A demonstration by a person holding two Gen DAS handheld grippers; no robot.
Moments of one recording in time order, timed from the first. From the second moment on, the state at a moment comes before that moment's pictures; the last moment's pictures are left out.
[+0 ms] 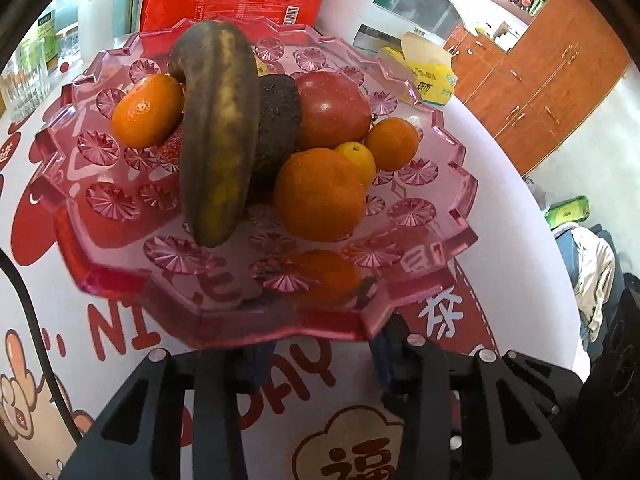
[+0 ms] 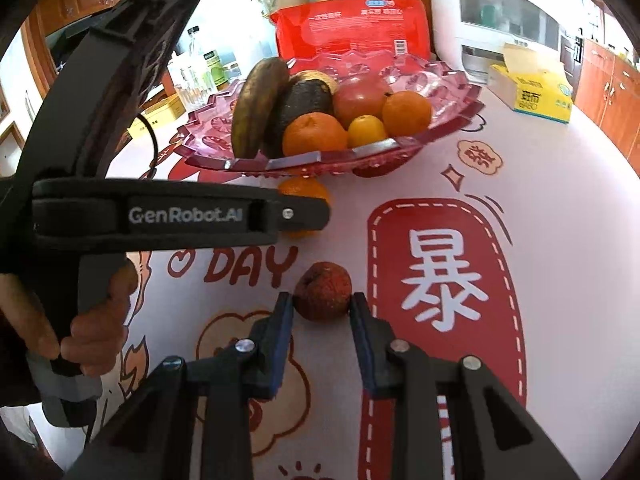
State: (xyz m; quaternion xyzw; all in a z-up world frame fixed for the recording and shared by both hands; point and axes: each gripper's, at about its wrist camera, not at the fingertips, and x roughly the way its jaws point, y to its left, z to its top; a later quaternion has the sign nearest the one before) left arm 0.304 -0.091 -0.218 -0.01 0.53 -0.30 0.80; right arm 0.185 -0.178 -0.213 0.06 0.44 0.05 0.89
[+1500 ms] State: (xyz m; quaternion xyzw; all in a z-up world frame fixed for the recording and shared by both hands) left arm 0.297 -0.018 -0.114 -0.03 0.46 -0.27 0.84; right arm 0.224 -0.176 -0.132 0.05 0.38 -0.02 0.92
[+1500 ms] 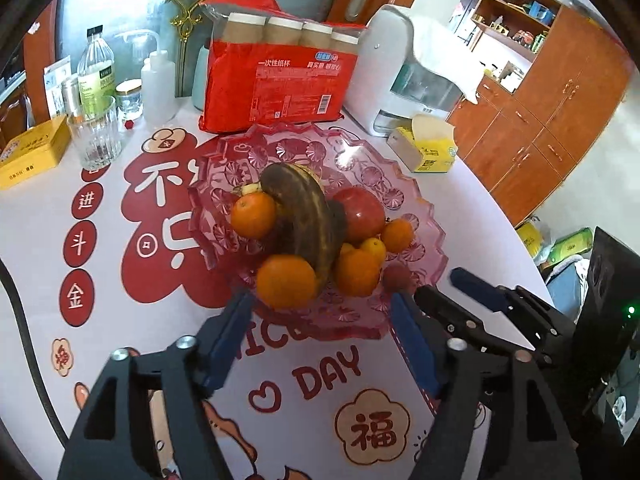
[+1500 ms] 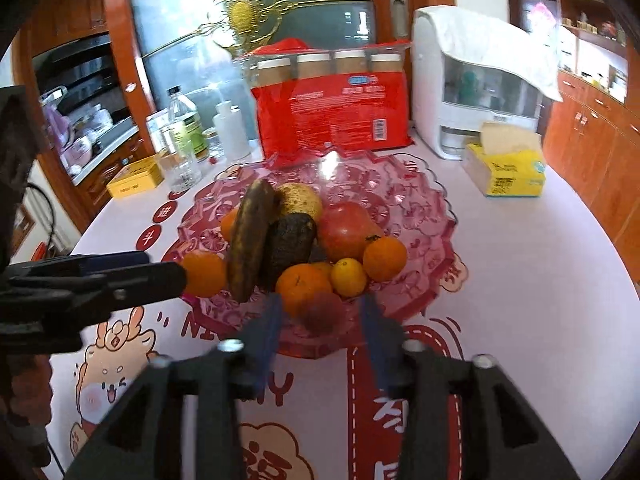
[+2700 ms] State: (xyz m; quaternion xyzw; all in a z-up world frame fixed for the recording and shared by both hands) left arm 0.012 -0.019 -0.002 -0.06 0.44 -0.06 0.89; right arm -0.023 -0.224 -0.020 0.07 0.47 0.09 0.87
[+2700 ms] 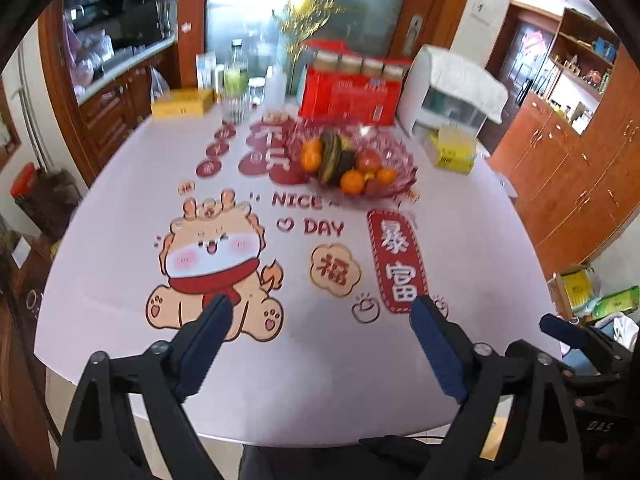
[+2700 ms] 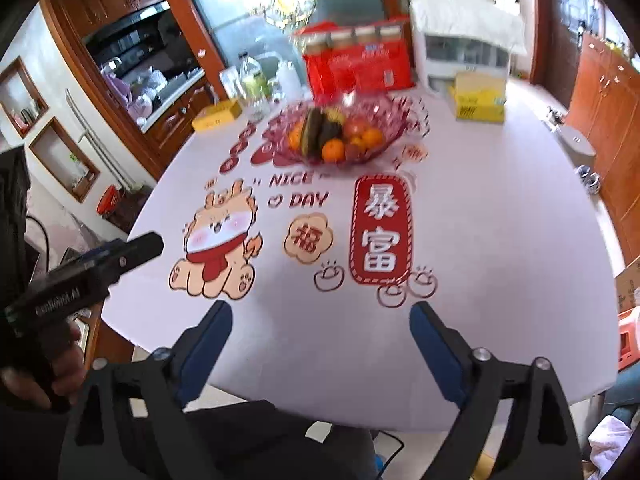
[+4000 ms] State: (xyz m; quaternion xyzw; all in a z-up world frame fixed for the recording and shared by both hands) left arm -0.029 -0.048 0.006 -0.03 0.40 0.05 0.91; right arm -0.038 -0.224 -0.024 0.05 0.44 0.11 0.89
